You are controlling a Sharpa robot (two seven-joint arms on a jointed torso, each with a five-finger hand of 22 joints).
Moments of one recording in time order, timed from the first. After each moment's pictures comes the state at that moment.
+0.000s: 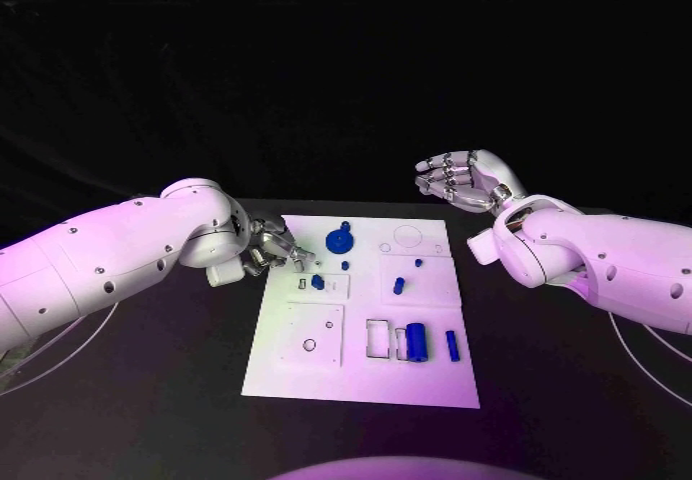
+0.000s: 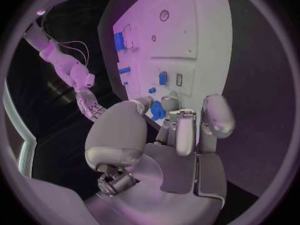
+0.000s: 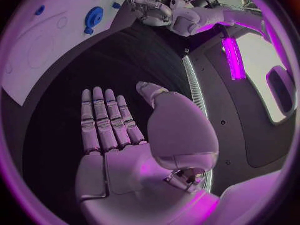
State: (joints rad) left arm 1.28 -0.69 0.02 1.32 -0.88 0.28 -0.52; left_hand 1.05 -0.04 0.42 0.29 0.16 0.75 0.14 0.50 0.24 1.21 0.05 1.18 0.74 1.47 -0.03 1.53 1.31 0.10 1.40 0.08 1.28 1.07; right arm 1.28 -0.84 -0.12 1.42 -0.53 -0.51 0.37; right_hand 1.20 -0.13 0.42 0.14 0.29 0.74 0.20 0.24 0.28 0.90 0.22 0.21 0.07 0.89 0.18 0.17 0.20 0.18 0.75 0.29 0.07 0.27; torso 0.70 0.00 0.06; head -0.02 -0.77
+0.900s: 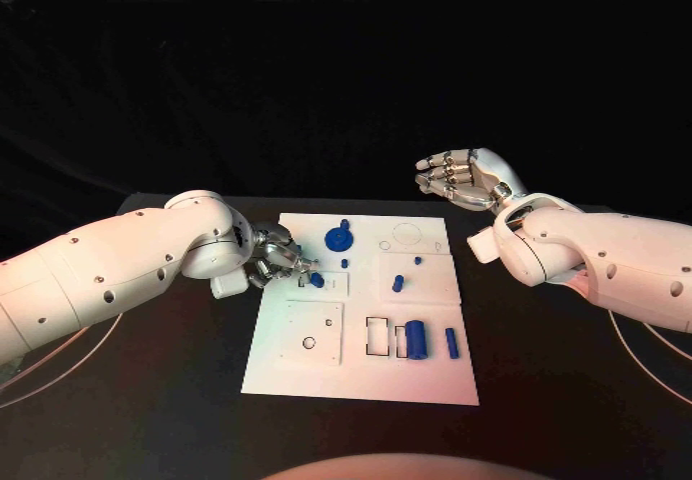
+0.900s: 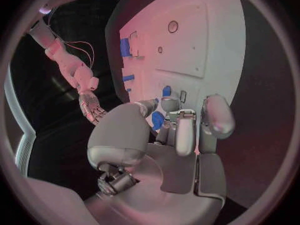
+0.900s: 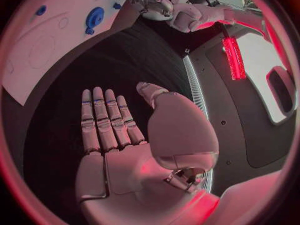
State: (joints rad) left arm 1.25 -0.70 0.02 1.35 -0.83 0.28 -0.51; left_hand 1.07 0.01 0.45 0.29 0.16 0.75 0.13 0.43 0.21 1.21 0.05 1.19 0.74 1.47 -0.03 1.54 1.31 0.10 1.40 0.08 1.28 1.08; right arm 1.28 -0.84 -0.12 1.42 -0.53 -0.51 0.37; right_hand 1.19 -0.13 0.42 0.14 0.29 0.74 0.20 0.24 0.27 0.90 0.22 0.21 0.07 0.89 0.18 0.17 0.20 0.18 0.75 0.29 0.07 0.27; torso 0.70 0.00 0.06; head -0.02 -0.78
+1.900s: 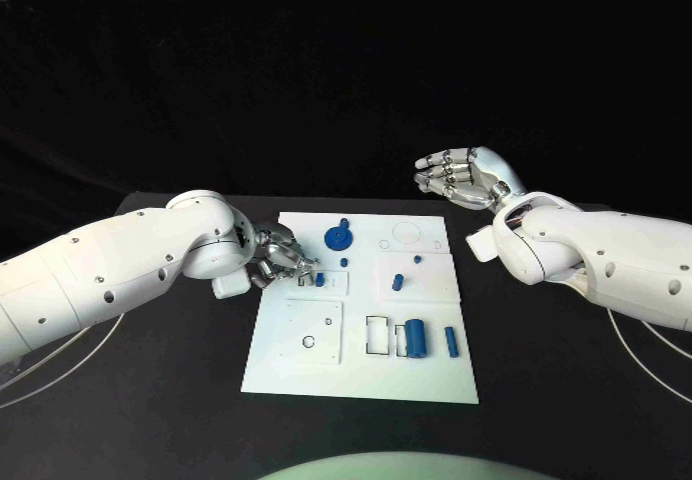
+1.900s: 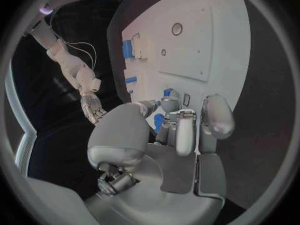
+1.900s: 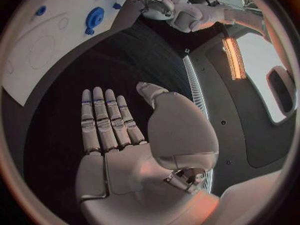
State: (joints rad) left arm 1.25 -0.70 0.02 1.36 -0.82 0.29 -0.50; left_hand 1.07 0.01 0.46 0.29 0.16 0.81 0.14 0.41 0.20 1.22 0.05 1.19 0.75 1.47 -0.03 1.54 1.31 0.10 1.40 0.08 1.29 1.09; right arm 1.28 -0.84 -0.12 1.42 -0.53 -0.51 0.37; right_hand 1.19 -0.13 0.42 0.14 0.29 0.74 0.20 0.24 0.27 0.90 0.22 0.21 0.07 0.89 0.18 0.17 0.20 0.18 0.75 0.29 0.07 0.27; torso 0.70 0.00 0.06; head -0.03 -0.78
